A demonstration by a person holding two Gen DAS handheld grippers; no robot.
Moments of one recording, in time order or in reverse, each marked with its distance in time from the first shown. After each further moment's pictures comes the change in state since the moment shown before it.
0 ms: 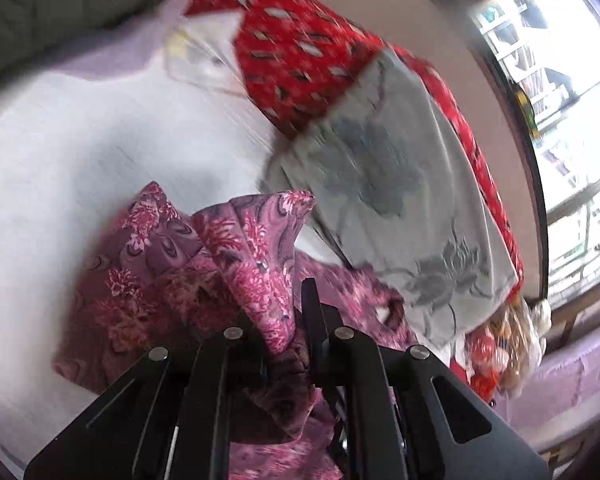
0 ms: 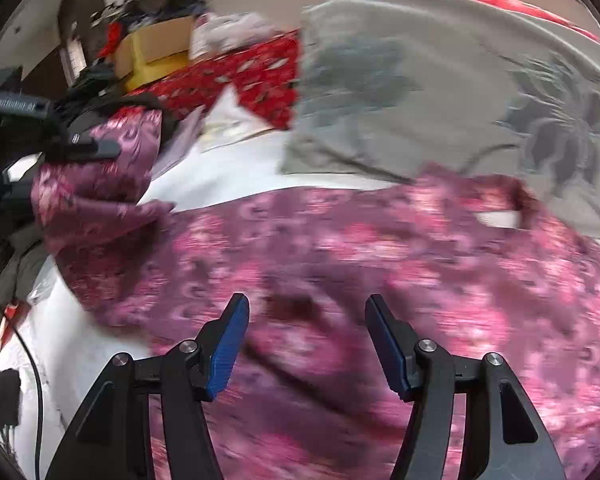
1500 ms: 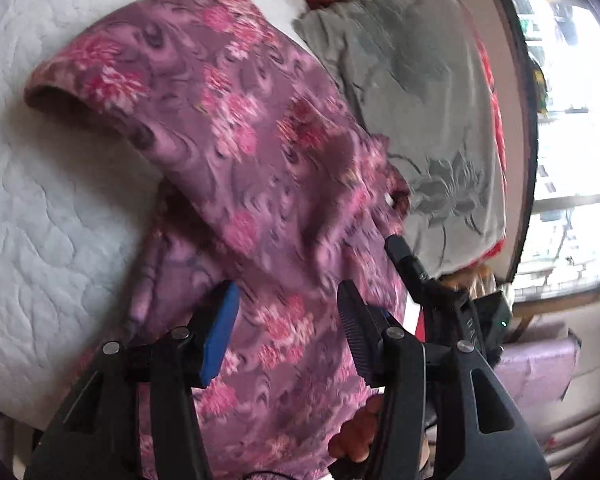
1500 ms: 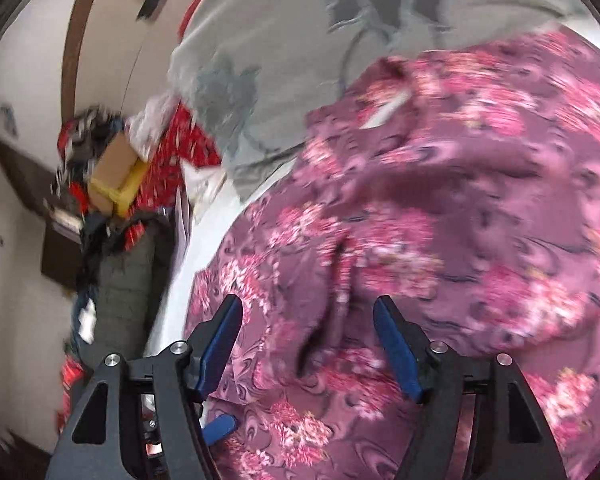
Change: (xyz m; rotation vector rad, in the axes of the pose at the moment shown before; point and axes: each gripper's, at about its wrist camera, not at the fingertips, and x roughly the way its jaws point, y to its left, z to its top) left arm 0.039 0.052 -0.116 -0.226 0.223 -0.133; right arm 0.005 -0.073 -0.018 0.527 0.086 0.317
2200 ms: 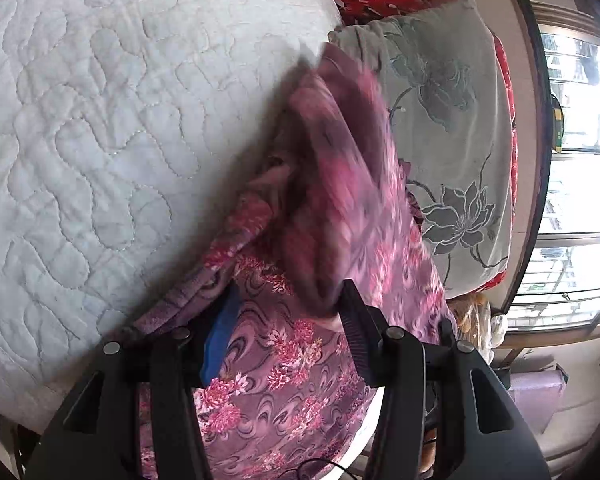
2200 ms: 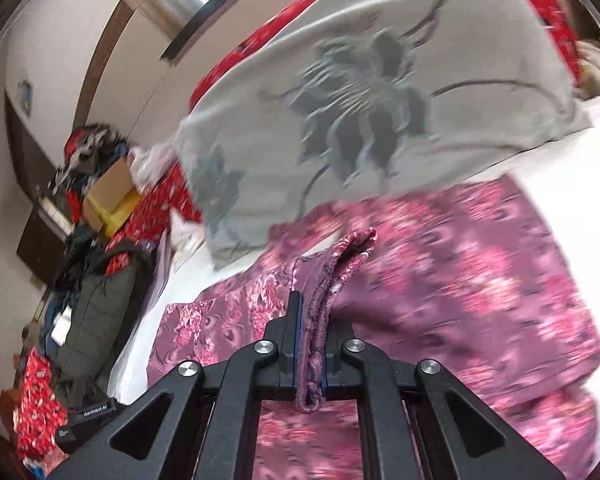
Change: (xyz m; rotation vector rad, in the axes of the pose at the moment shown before) left arm 0.003 0.016 0.009 -0.090 -0.011 0.014; right arm -0.119 -0.061 0.044 -0.061 -0.271 -0.104
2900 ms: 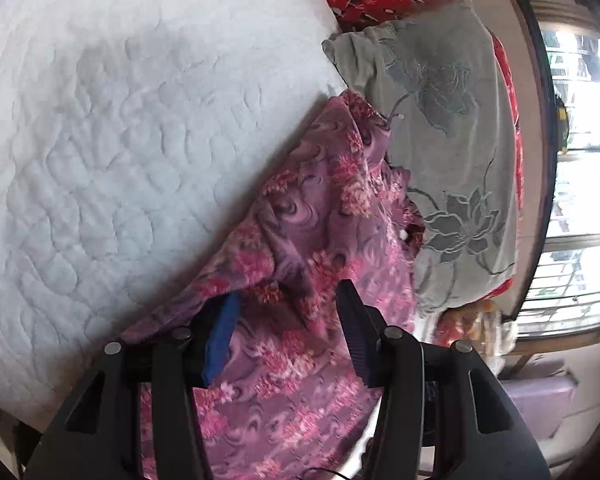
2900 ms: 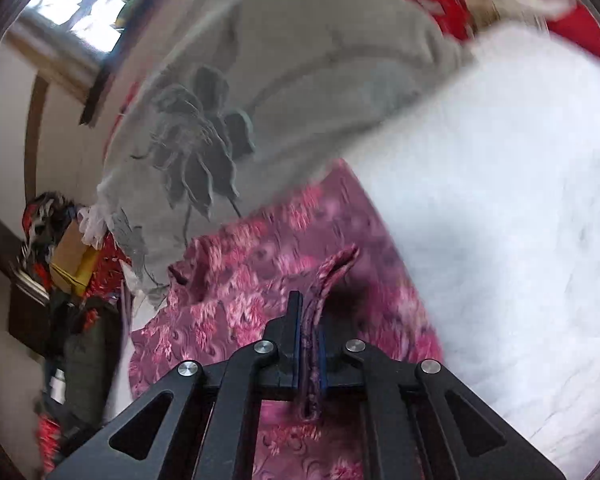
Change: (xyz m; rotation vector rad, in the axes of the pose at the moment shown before) left arm 0.001 -0.014 0.004 0.019 -0.044 0.056; right arm -0.015 -0.107 0.004 0.178 -0.023 -0.131
